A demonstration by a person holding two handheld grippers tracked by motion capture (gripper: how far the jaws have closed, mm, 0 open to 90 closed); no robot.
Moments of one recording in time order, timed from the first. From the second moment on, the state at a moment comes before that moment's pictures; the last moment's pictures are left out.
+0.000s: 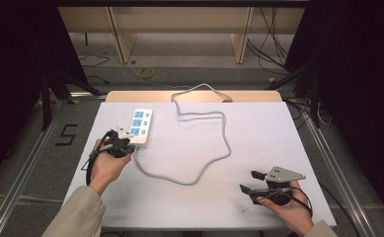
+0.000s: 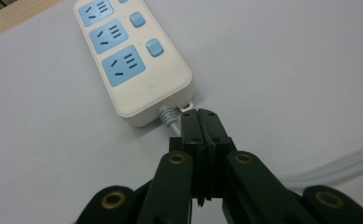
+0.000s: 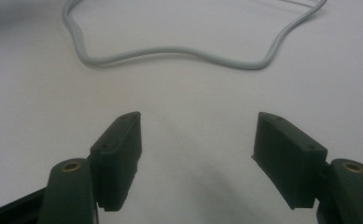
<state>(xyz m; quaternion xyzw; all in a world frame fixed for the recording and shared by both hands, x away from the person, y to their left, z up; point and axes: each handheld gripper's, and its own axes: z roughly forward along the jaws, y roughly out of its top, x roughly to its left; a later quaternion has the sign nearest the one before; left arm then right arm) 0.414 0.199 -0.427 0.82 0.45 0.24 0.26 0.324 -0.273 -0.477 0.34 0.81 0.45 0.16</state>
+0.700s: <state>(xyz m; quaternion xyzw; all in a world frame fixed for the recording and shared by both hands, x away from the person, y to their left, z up) 0.437 0.196 -0.424 0.83 0.45 0.22 0.24 0.324 -0.273 -0.478 0.34 0.81 0.44 0.16</state>
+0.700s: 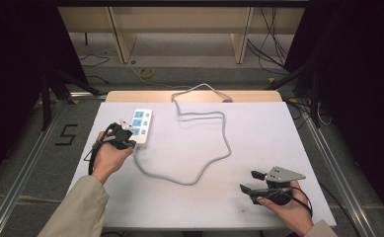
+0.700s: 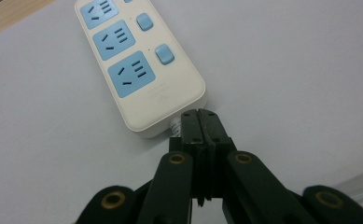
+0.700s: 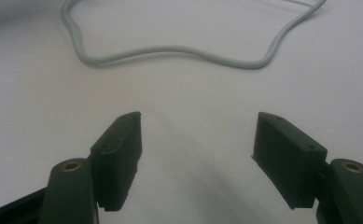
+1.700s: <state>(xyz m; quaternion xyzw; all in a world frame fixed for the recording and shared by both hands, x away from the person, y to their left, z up) 0.462 0.198 -0.418 0.83 0.46 0.21 0.22 0.324 -0.273 -0.478 0.34 0.81 0.45 0.16</state>
